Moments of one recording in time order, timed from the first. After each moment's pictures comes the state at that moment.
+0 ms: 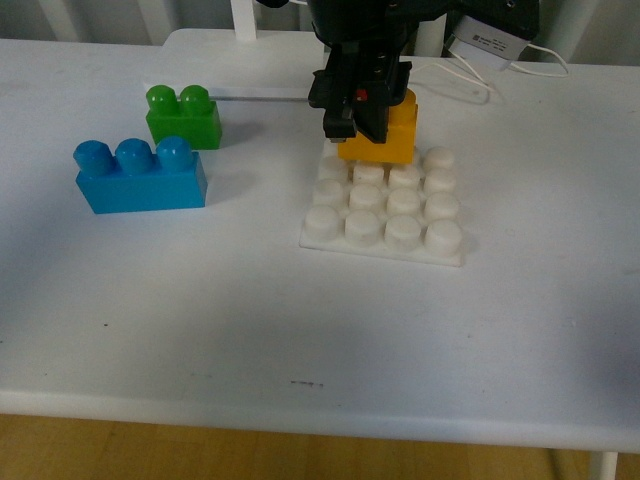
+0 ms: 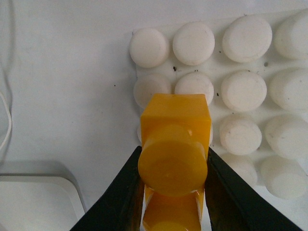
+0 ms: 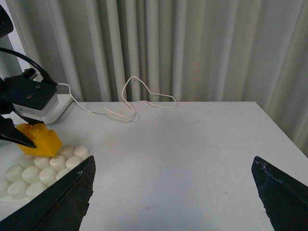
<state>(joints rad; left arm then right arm) -0.54 2.25 1.93 -0.79 0.11 1.29 0.00 0.00 0.01 0.00 0.00 0.00</state>
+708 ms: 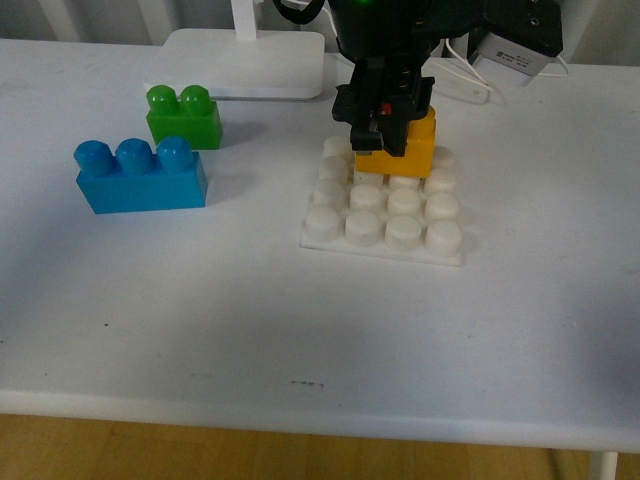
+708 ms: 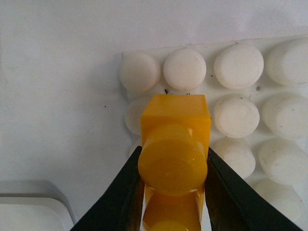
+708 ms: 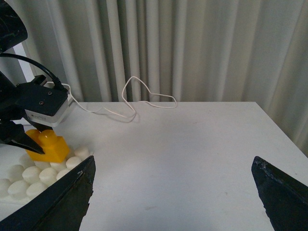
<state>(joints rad) -0.56 2.30 1.99 -0.83 0.13 1.27 0.00 0.00 0.01 0.00 0.00 0.00</state>
